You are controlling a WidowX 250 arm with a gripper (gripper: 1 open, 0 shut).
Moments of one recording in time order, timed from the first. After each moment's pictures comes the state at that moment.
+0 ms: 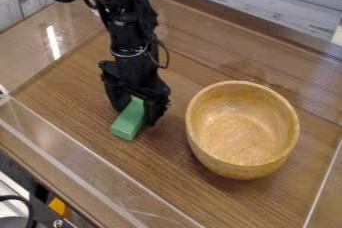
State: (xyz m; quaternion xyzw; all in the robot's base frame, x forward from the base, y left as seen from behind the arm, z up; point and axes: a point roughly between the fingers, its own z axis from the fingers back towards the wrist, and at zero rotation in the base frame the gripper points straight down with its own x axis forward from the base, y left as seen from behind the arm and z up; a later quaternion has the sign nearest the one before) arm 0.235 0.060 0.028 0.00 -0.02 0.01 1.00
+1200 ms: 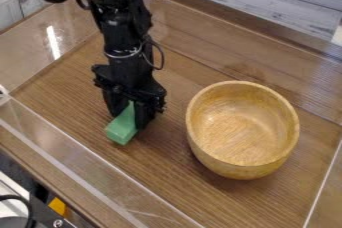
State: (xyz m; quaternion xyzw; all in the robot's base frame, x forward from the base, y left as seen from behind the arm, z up) arm 0.222 0.057 0.036 -0.02 -0.01 0.03 1.00
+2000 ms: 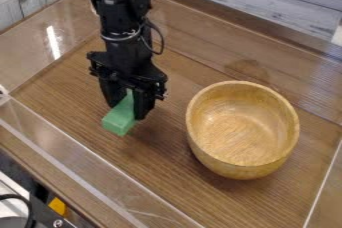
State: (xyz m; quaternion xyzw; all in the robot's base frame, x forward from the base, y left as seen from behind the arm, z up) arm 0.218 0.050 0.059 -0.02 0.00 0.05 1.00
